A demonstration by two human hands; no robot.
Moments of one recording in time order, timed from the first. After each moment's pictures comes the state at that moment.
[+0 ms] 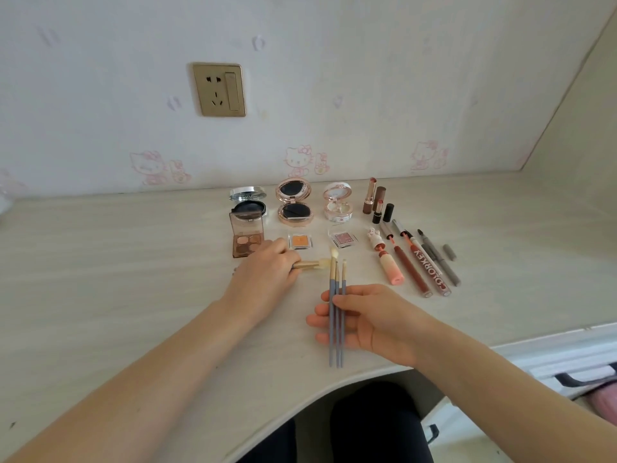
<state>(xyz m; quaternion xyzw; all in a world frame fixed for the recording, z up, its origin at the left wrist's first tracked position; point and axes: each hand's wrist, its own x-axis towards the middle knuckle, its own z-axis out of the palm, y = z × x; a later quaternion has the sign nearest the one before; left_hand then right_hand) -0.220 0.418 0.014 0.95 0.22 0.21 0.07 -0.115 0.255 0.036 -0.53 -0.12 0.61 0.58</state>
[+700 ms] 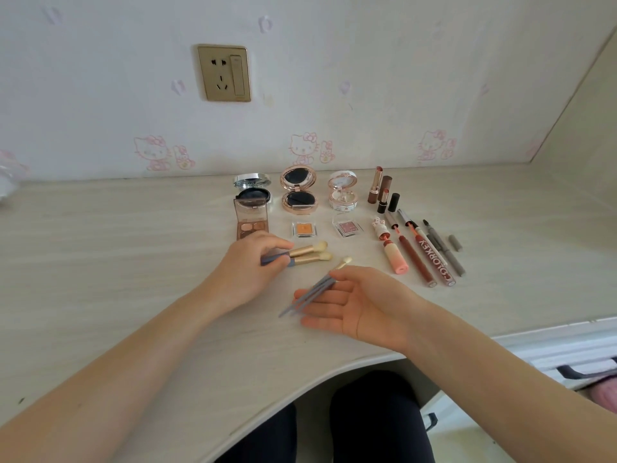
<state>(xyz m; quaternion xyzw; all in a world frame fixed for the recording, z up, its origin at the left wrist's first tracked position) -0.247 0.435 0.011 0.89 0.23 0.24 0.30 -0.128 0.264 0.044 -0.47 -0.05 0.66 0.58</state>
